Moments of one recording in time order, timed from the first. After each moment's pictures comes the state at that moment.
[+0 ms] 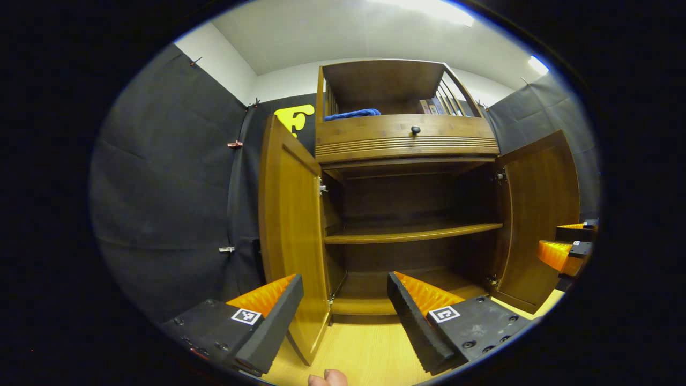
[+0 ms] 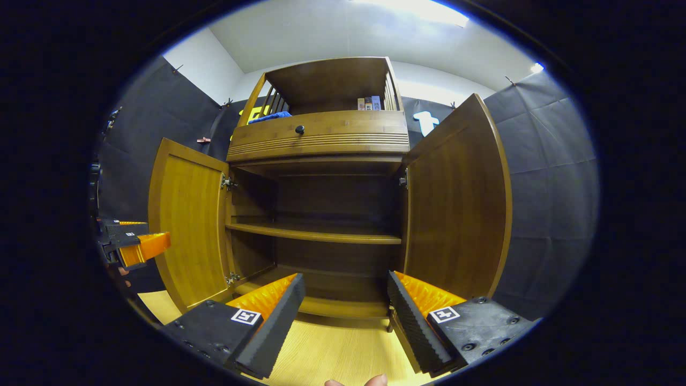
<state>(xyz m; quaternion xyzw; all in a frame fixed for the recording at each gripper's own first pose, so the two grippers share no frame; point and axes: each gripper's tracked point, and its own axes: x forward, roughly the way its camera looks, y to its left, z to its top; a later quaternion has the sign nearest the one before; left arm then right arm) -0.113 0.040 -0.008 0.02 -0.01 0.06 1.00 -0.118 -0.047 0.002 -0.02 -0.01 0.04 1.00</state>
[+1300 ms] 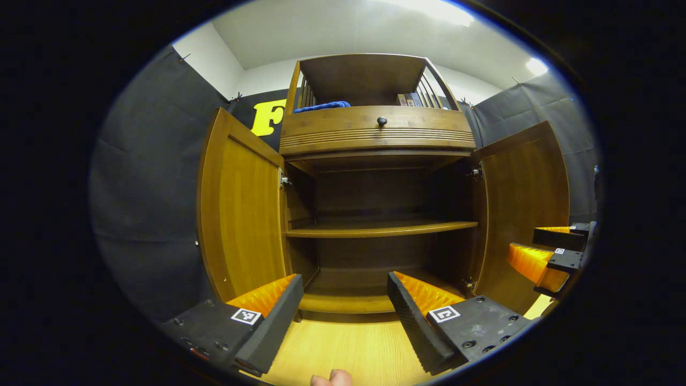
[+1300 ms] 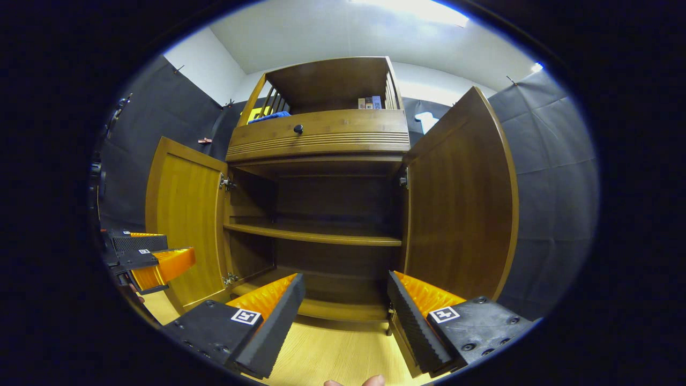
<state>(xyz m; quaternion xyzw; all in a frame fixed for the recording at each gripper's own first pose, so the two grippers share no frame) -0.100 -0.025 -0.020 0.01 0.00 0.02 1.00 -0.106 -0.054 -0.002 -0.02 -0.02 0.05 1.00</state>
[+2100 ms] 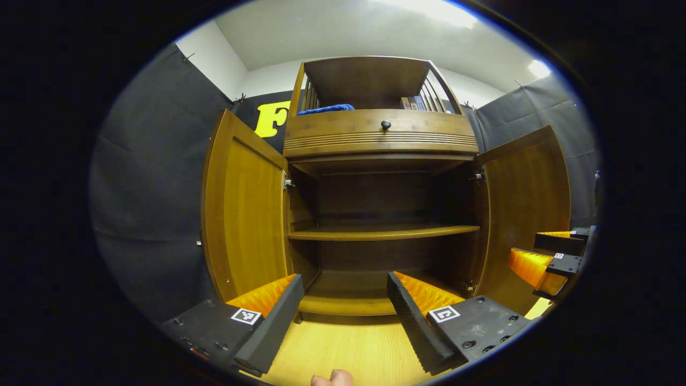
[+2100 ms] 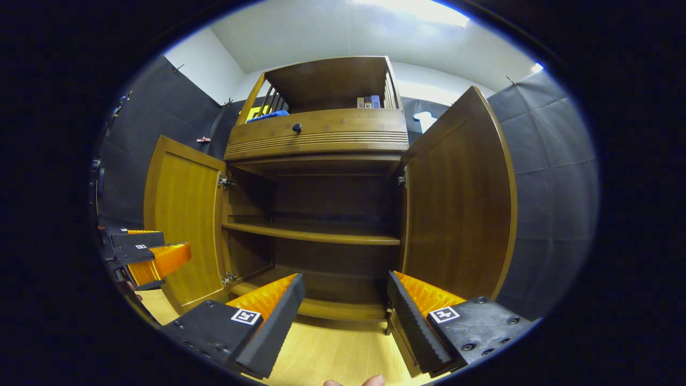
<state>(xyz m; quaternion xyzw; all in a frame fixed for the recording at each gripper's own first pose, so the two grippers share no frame) -0.102 -0.020 -0.016 0.00 -0.01 0.02 1.00 -0.104 -0.056 -0.004 -0.02 -0.01 0.04 1.00</state>
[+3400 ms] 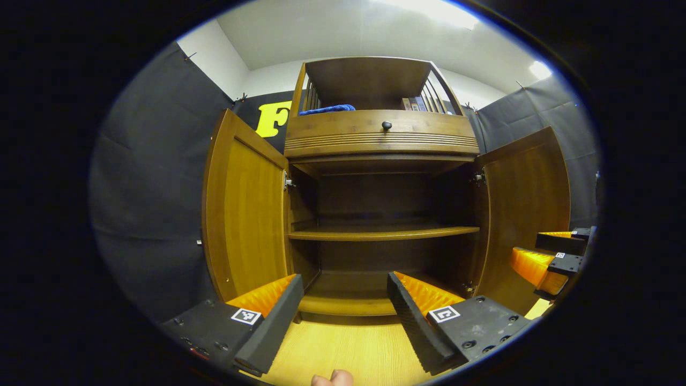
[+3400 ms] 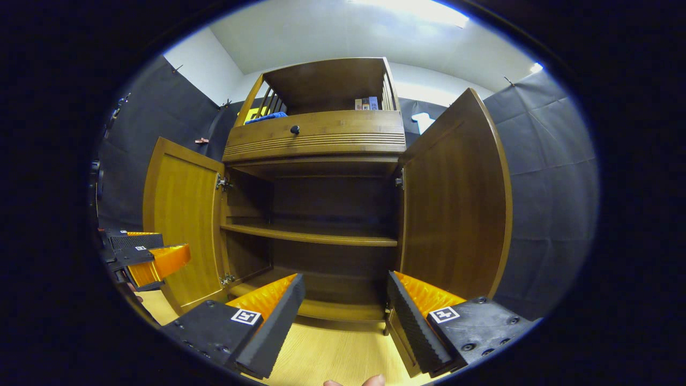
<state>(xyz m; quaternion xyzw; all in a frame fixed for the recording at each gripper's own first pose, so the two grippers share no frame) -0.103 -0.023 -0.015 0.00 -0.01 0.02 1.00 -0.106 -0.058 -0.002 -0.02 -0.02 0.04 1.00</state>
